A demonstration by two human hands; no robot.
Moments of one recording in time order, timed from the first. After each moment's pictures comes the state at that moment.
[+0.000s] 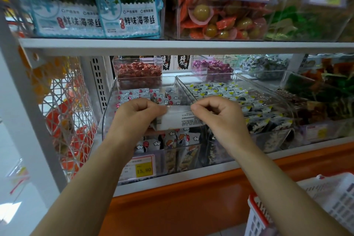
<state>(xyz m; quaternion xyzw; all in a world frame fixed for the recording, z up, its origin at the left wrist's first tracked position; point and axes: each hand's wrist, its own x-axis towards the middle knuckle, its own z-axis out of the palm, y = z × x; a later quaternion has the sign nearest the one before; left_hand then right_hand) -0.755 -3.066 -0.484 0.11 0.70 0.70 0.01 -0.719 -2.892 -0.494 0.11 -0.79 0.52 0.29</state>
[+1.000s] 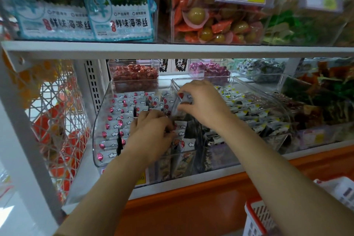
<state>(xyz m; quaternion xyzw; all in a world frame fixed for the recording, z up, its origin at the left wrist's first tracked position) -0.786 -3.038 -0.523 0.24 0.94 0.20 -0.14 -0.778 -2.884 -0.467 0.10 -0.95 0.12 0.27</state>
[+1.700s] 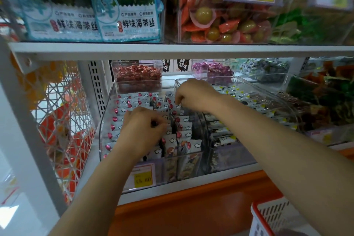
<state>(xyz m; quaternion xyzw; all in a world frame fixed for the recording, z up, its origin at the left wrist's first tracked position) -0.783 -3.061 -0.499 0.22 0.90 0.34 -0.16 -0.822 -2.899 -0.449 0.12 -0.99 -0.02 0.10</state>
